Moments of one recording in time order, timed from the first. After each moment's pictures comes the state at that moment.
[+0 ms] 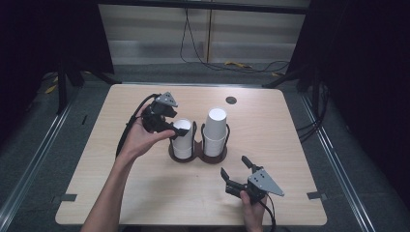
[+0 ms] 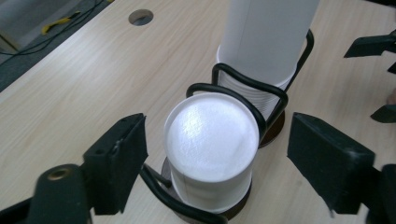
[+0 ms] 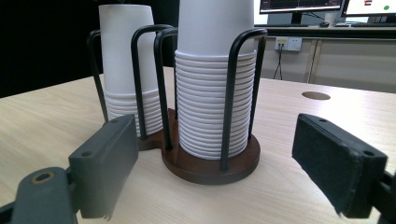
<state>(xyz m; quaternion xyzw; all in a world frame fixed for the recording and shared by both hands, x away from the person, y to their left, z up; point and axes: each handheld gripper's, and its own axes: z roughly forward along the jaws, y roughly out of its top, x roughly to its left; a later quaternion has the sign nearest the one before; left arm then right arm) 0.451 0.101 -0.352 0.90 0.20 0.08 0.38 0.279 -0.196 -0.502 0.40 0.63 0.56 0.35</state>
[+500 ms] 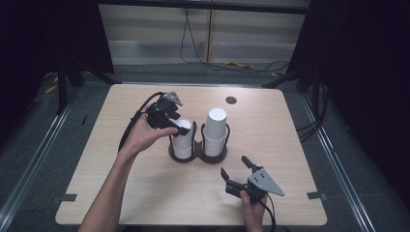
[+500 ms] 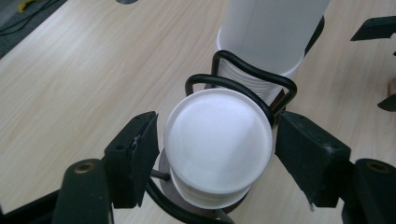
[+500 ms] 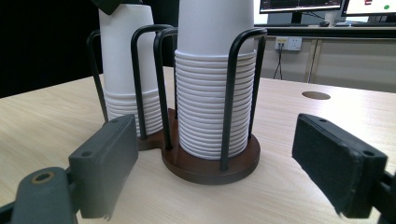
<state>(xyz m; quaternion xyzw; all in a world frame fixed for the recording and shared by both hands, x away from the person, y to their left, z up) 0.465 0.090 -0.357 0.92 0.20 0.06 0.34 0.279 -0.196 -0.502 0.40 0.63 0.56 0.35</state>
